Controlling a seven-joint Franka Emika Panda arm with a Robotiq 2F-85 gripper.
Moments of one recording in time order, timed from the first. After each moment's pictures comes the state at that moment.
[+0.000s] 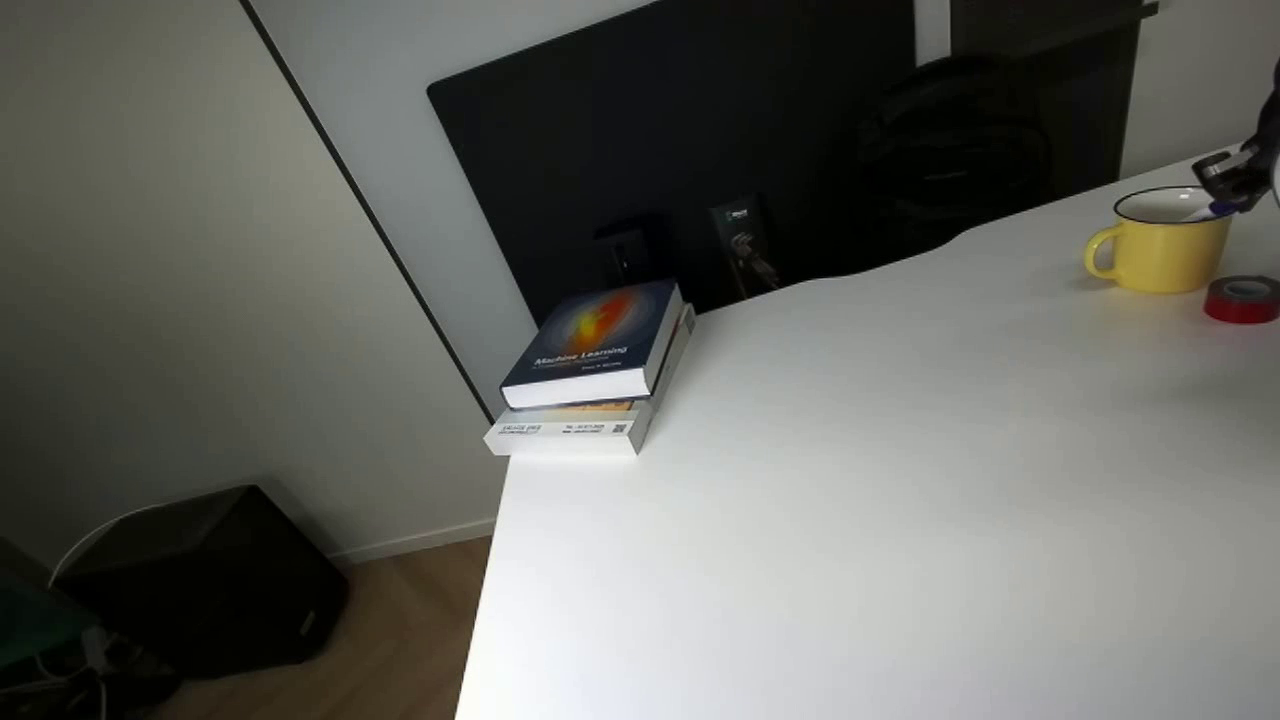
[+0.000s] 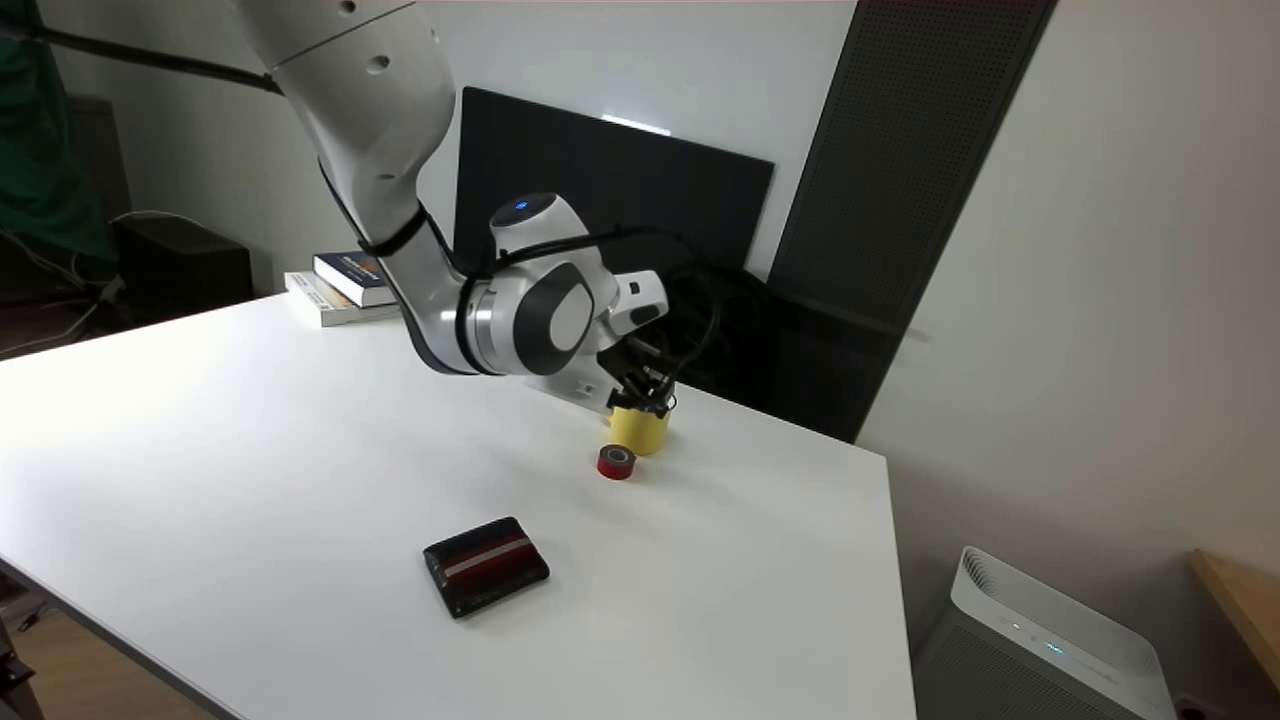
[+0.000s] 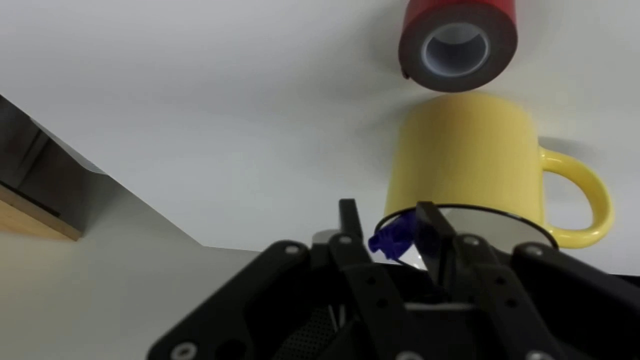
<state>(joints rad) 0.49 0.85 -0.62 -1.98 0.19 3.30 0.23</state>
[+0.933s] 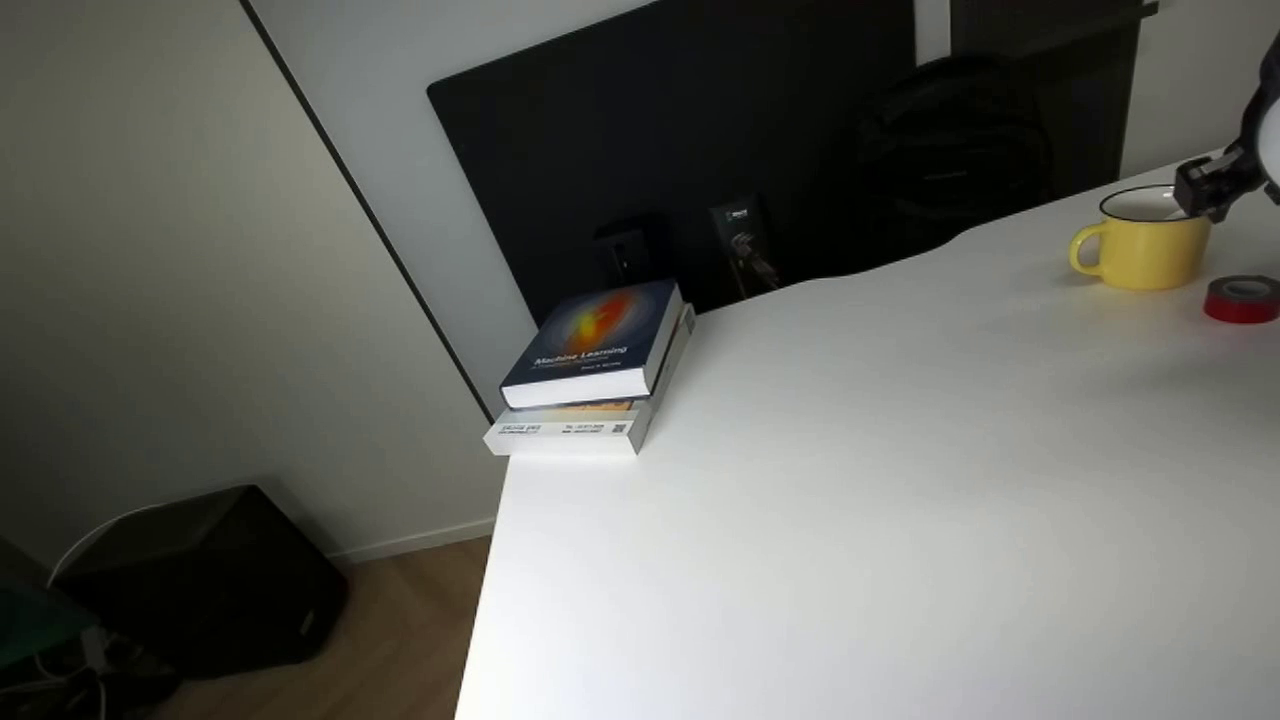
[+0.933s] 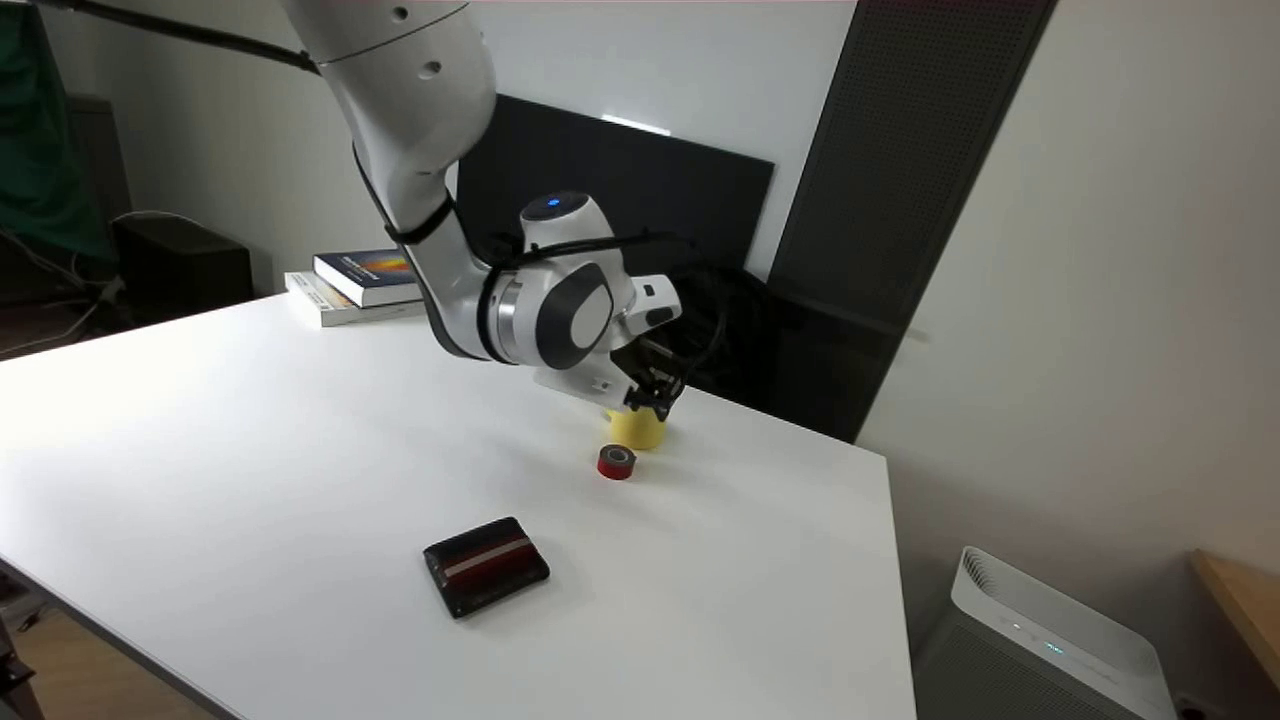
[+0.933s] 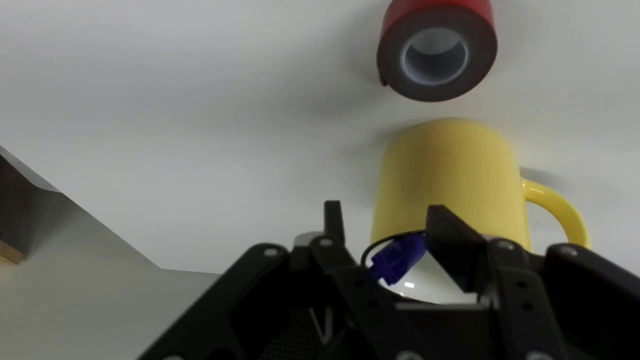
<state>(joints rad) 0.30 0.81 -0.45 -1.90 0.13 3.21 0.12</state>
